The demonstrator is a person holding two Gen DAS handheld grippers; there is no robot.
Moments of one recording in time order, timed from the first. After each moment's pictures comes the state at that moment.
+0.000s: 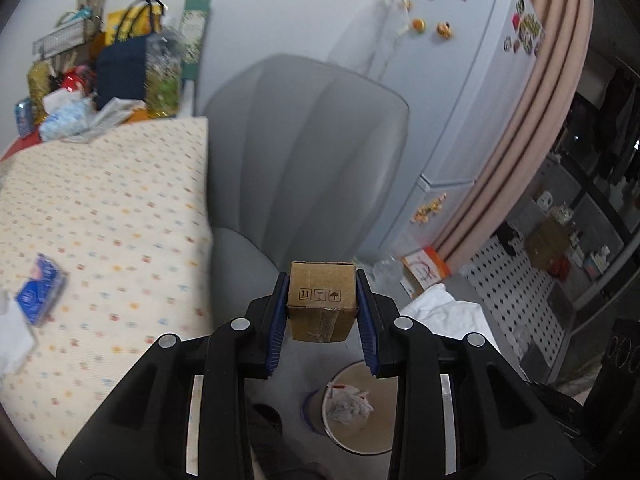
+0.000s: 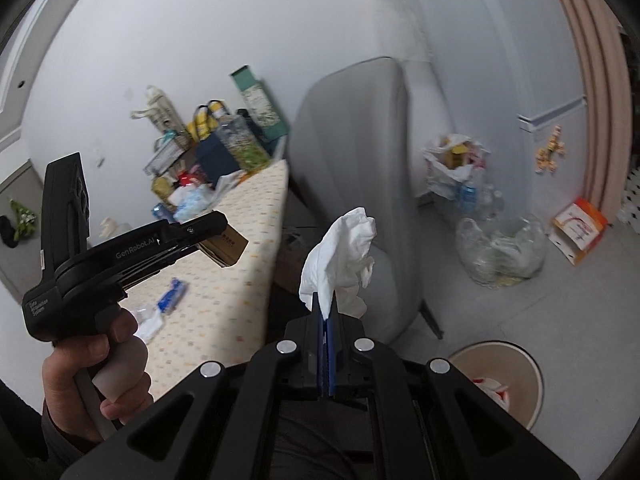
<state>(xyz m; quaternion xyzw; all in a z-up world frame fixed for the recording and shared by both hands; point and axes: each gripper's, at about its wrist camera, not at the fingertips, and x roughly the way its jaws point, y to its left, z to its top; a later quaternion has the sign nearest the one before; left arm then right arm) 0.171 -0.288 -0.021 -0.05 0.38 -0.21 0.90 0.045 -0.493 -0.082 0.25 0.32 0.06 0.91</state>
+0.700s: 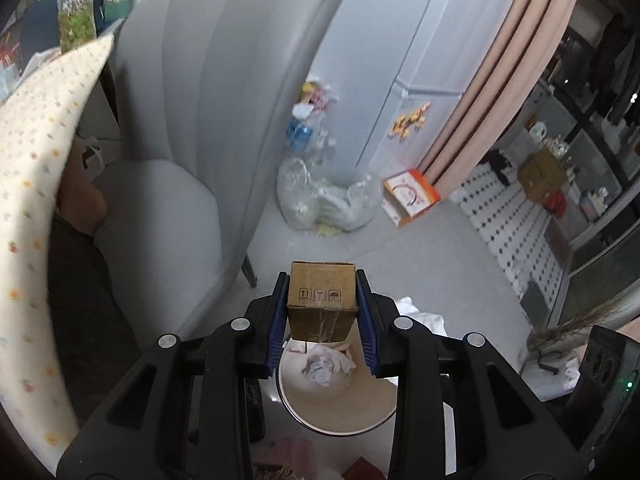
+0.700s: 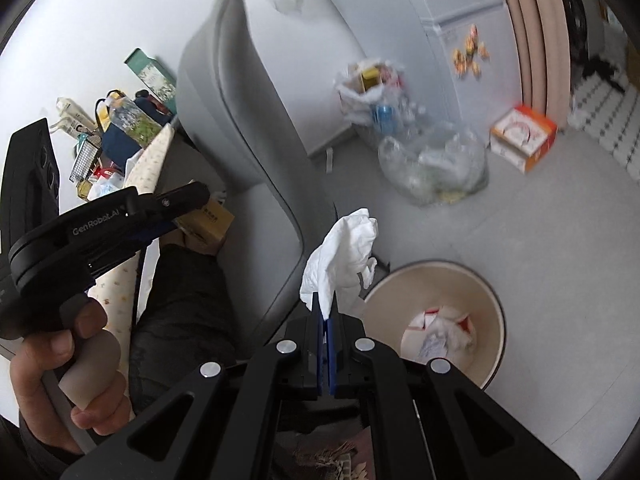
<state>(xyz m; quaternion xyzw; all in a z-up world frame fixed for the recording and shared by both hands) 0.179 -0.417 -0.142 0.01 0.48 -0.25 0.84 0.038 -0.567 -0.224 0.33 0.42 -0.02 0.84</state>
